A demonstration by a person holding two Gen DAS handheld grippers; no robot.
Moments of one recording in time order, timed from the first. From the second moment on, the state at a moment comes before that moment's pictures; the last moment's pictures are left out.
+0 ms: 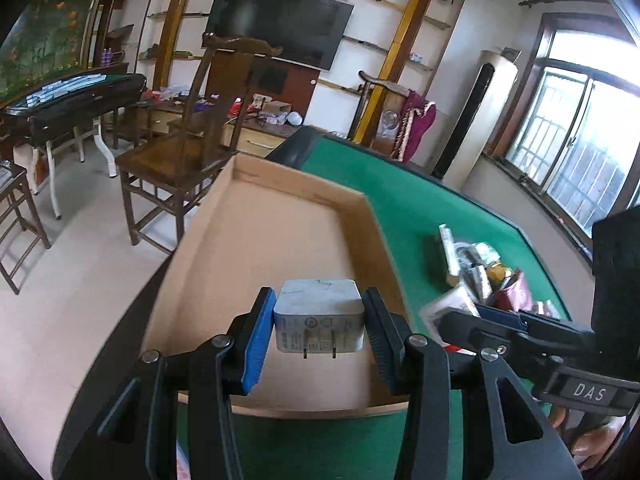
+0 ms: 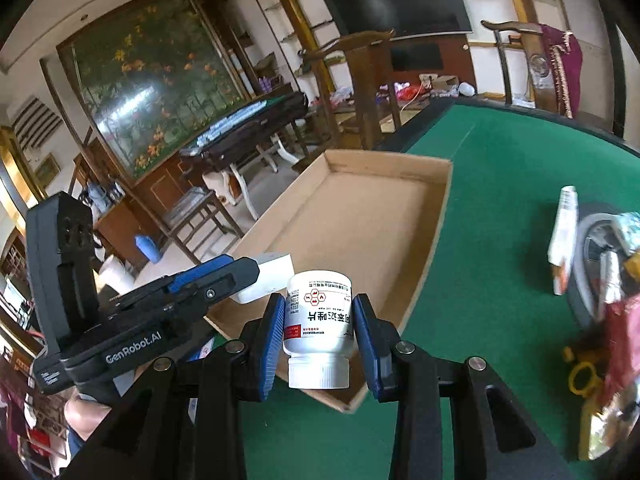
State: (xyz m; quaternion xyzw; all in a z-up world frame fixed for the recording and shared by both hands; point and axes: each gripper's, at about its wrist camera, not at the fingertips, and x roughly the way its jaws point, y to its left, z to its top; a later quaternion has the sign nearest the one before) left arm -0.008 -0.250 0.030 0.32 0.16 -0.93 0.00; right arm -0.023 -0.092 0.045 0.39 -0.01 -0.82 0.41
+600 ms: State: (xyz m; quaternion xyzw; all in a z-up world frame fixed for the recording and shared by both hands) left arm -0.031 -0.272 0.003 0.37 0.11 -0.92 0.01; right arm -0.051 -0.140 -0.003 0.44 0.00 -0.82 0.38
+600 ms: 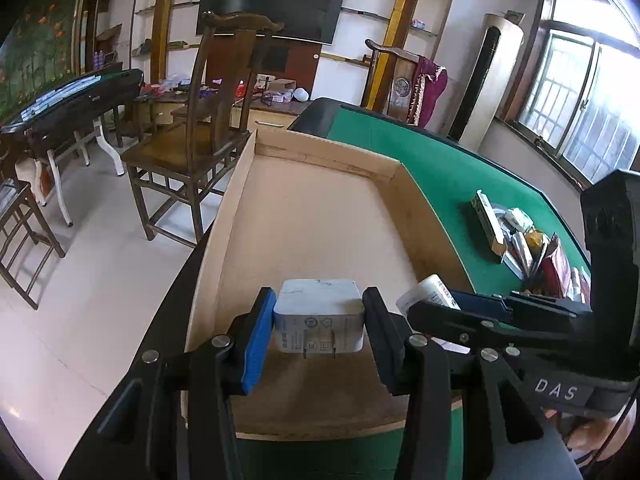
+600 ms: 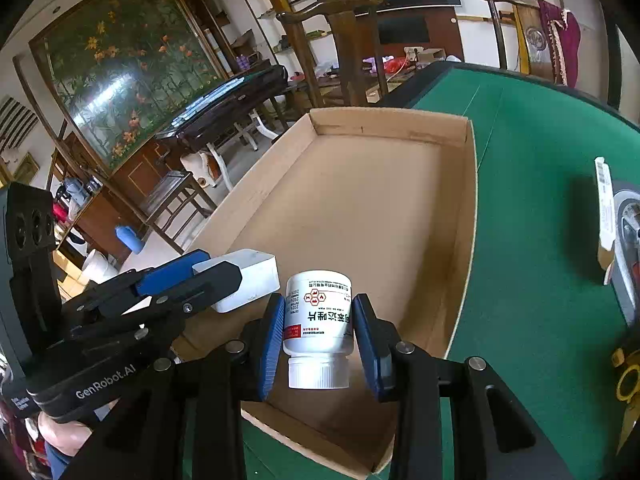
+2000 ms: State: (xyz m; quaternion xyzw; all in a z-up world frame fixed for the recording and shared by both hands) left arm -0.005 -0.284 -0.004 0.38 0.13 -0.92 0.02; right arm -0.032 -0.121 0.008 0.42 0.00 -0.81 0.41
